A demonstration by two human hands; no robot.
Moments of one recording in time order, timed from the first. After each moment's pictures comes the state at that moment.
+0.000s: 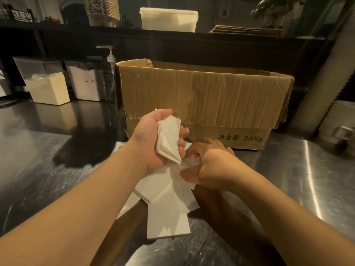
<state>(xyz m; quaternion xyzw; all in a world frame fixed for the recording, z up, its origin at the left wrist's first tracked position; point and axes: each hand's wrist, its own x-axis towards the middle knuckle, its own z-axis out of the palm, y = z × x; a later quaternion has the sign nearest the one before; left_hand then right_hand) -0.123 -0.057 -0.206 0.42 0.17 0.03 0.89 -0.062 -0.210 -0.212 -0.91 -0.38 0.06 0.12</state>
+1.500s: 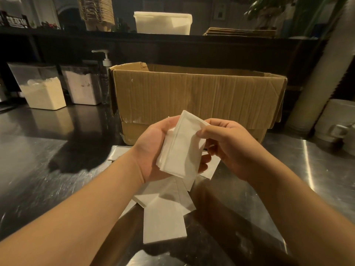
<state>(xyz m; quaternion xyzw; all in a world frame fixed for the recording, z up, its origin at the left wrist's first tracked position) -0.125 -0.070 -0.211 0.52 0.08 -0.04 0.85 -0.044 -0.232 -0.191 -0.70 -0.32 0.17 0.61</state>
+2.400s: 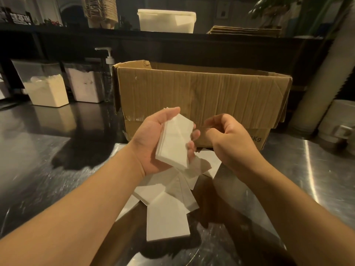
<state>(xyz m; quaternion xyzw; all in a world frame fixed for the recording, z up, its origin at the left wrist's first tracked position) -0.134 -0.068 -0.198 0.44 0.10 -0.04 0.89 -0.044 -0.225 -0.204 -0.79 -0.30 0.00 0.53</state>
